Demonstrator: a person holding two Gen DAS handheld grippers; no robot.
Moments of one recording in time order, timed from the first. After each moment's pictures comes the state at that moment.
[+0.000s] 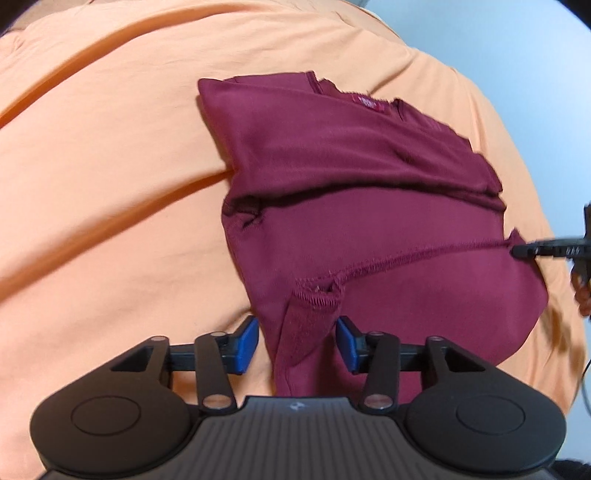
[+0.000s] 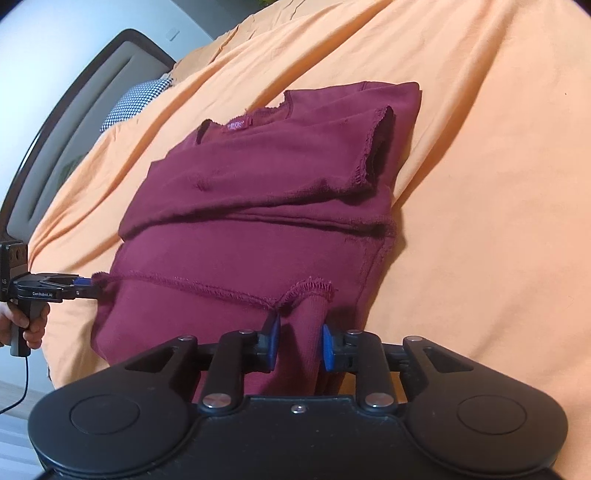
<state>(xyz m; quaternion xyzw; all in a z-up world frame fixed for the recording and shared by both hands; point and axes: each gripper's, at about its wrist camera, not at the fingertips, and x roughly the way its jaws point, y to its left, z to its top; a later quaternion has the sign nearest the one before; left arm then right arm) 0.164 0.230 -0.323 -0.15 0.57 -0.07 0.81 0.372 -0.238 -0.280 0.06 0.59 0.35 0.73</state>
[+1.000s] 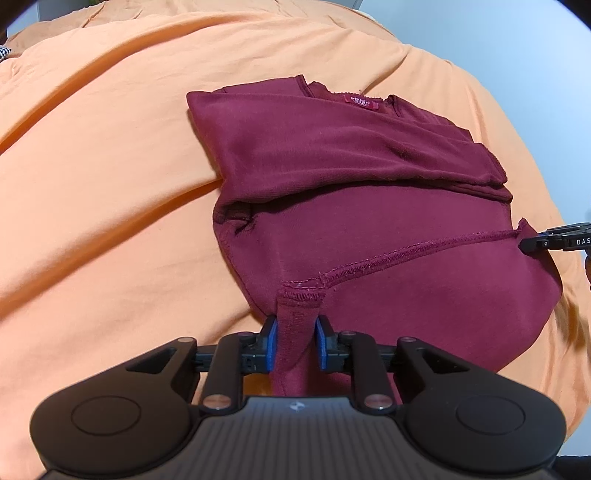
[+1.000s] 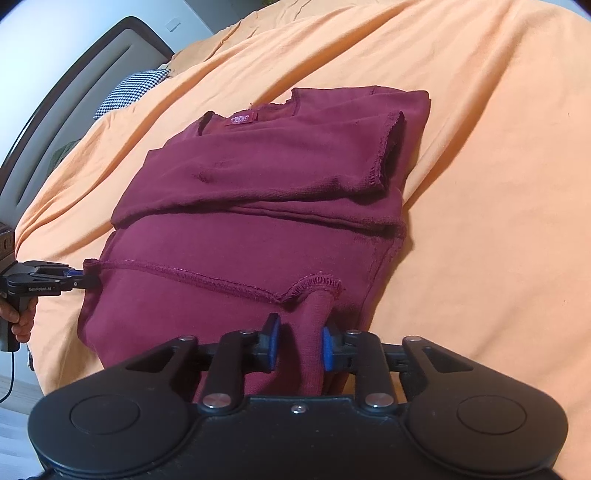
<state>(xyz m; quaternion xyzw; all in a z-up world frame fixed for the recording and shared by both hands) 0.162 0.214 -0.320 -0.12 0.56 -0.06 0.82 0.364 -0.226 -0.276 0.03 0.58 0.34 0.74</state>
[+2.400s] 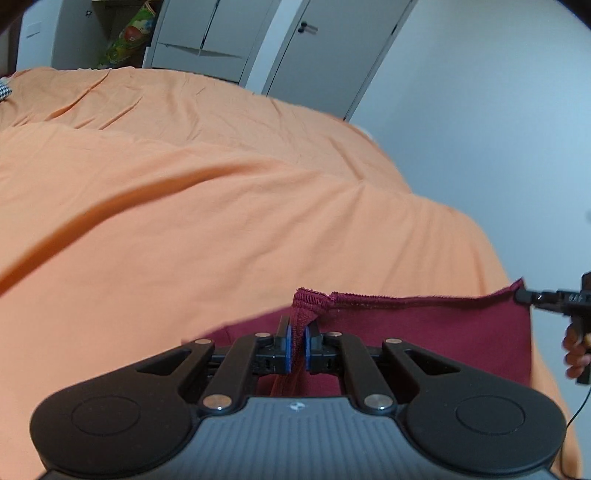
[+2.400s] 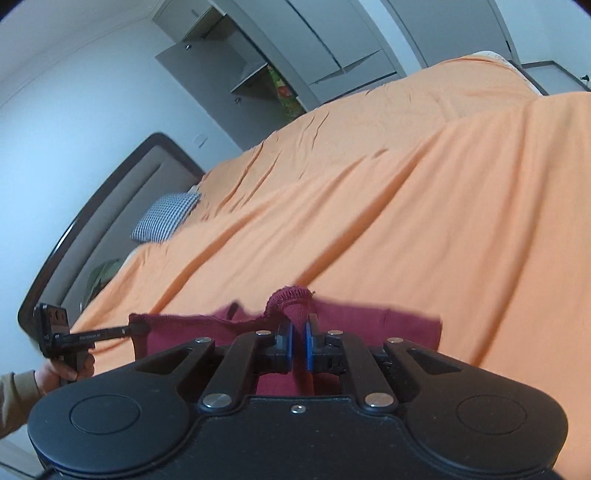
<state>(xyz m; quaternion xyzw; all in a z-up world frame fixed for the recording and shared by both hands) 0.337 0.283 -0.279 -0.18 0.41 -0.06 0.89 0.507 -0.220 -0.218 0.17 0.44 0.37 0.80</state>
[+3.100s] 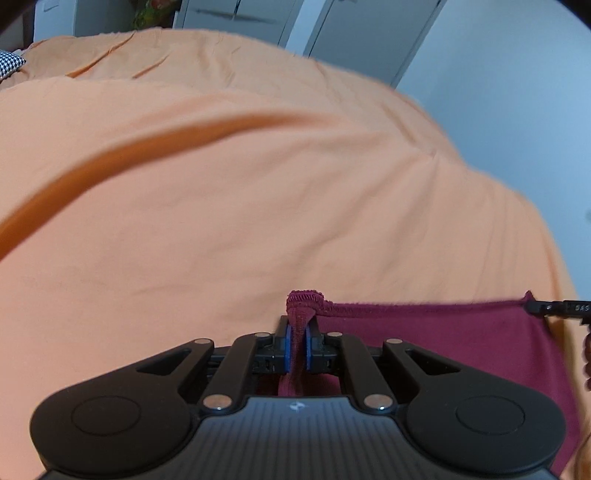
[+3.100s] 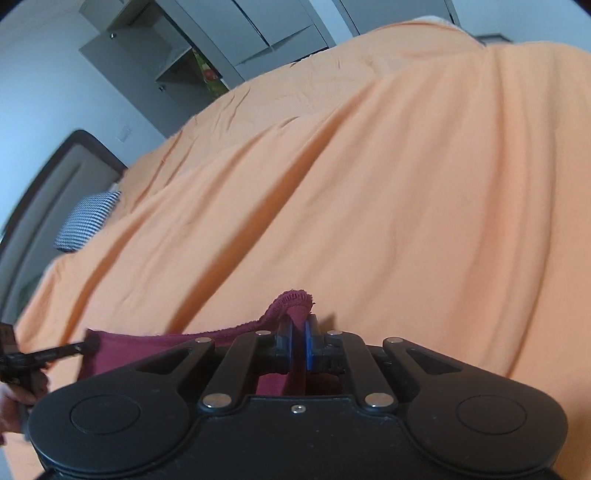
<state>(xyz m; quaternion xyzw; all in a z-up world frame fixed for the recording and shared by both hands) 0.407 0.284 -0.365 -0.18 0.48 0.00 0.86 0.586 -0.167 -0.317 0.12 0.50 0.26 0.82</state>
